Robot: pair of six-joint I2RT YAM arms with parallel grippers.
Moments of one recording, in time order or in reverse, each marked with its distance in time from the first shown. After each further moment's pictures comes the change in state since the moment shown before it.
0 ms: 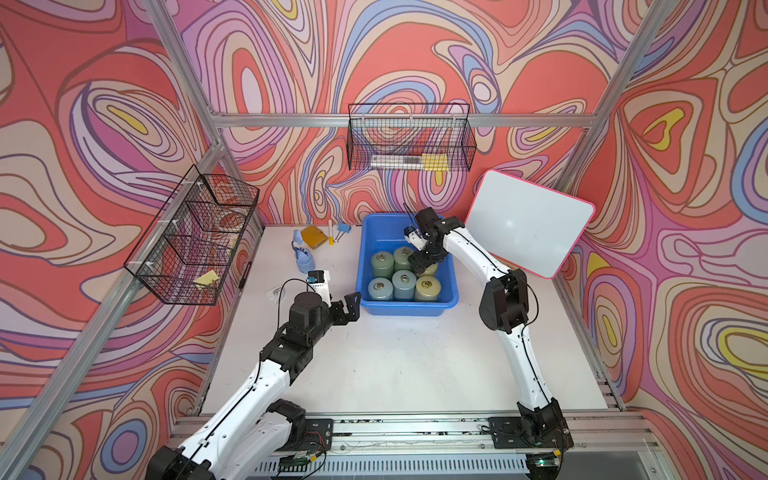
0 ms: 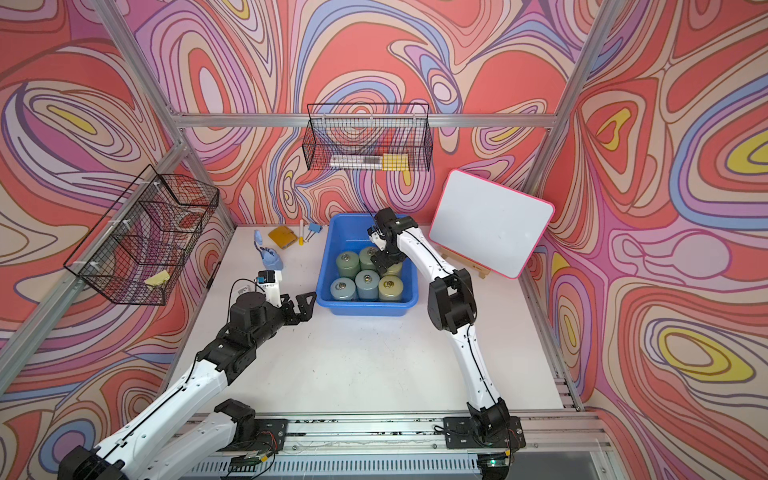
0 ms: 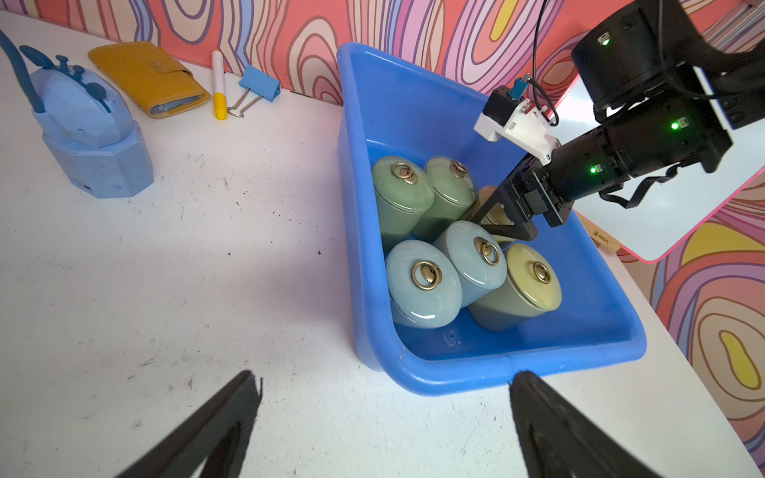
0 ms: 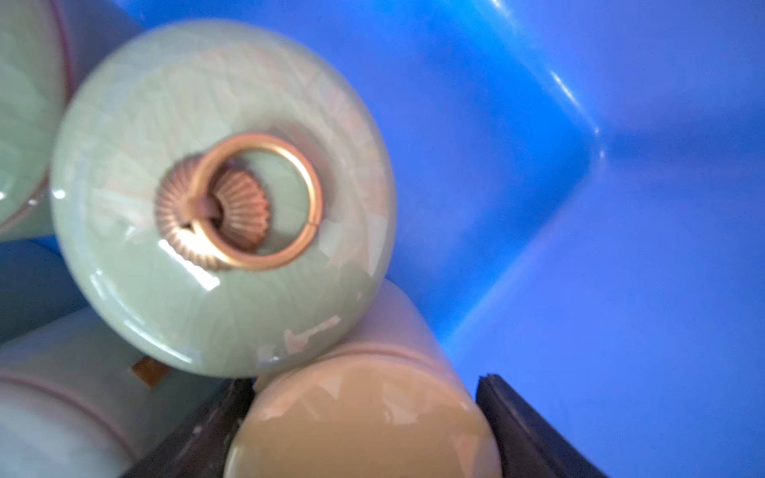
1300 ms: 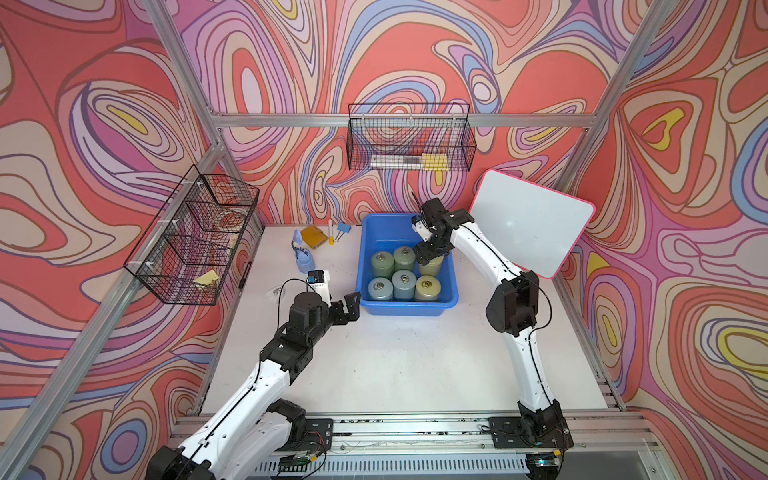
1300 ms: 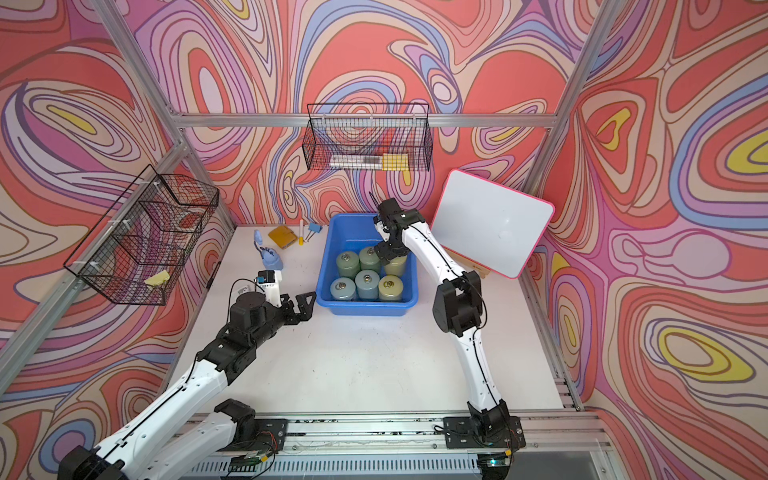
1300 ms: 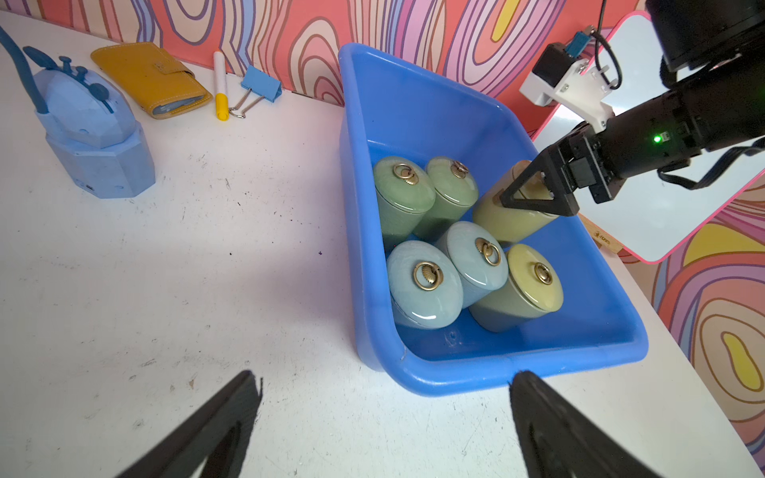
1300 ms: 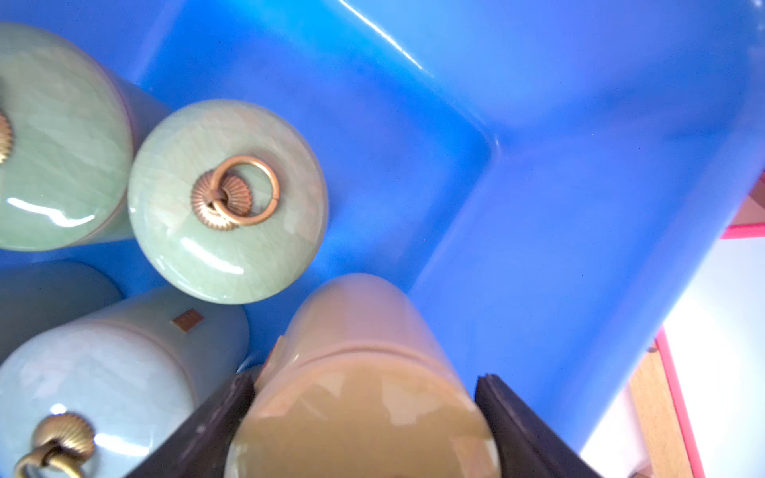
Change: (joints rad) left arm 0.000 0.000 0.000 0.000 -0.004 0.000; right arm 0.000 -0.103 0.001 -0.025 0.062 0.090
